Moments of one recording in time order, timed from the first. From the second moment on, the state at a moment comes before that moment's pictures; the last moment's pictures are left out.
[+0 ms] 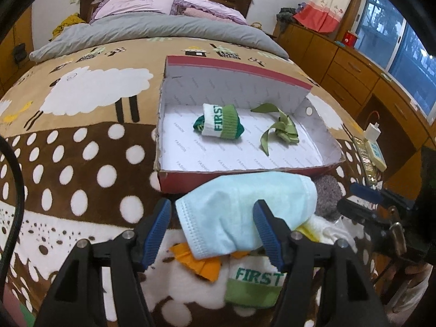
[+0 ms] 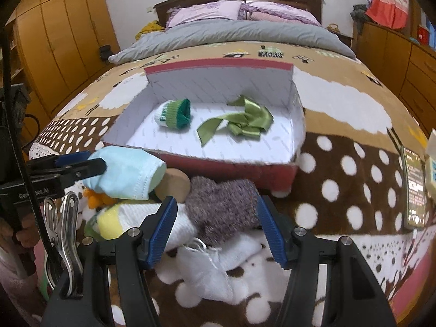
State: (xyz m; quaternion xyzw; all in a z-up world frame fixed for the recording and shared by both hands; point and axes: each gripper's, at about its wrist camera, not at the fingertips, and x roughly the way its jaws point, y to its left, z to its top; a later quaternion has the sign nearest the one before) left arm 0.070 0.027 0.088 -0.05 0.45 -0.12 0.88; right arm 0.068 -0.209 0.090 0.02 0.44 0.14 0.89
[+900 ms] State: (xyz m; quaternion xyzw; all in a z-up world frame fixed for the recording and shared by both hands) left arm 0.074 0.017 0.080 -0.10 0.44 -0.16 0.88; right arm 0.081 -0.215 0.050 0.05 0.48 0.12 0.87
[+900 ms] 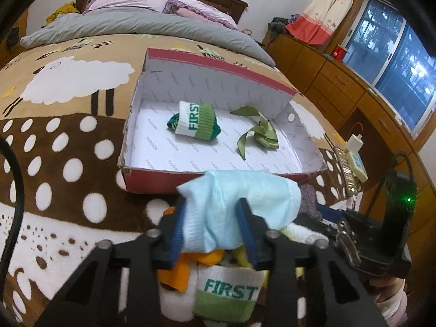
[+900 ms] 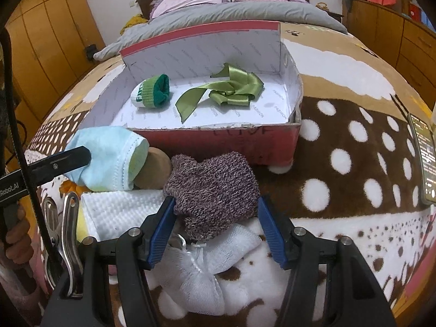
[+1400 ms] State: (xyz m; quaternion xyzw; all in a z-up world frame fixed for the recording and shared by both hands) left arm 0.060 0.024 0.106 -0.13 0.41 -0.19 0.88; right arm 0.062 -0.220 0.078 0.06 0.43 0.13 0.89
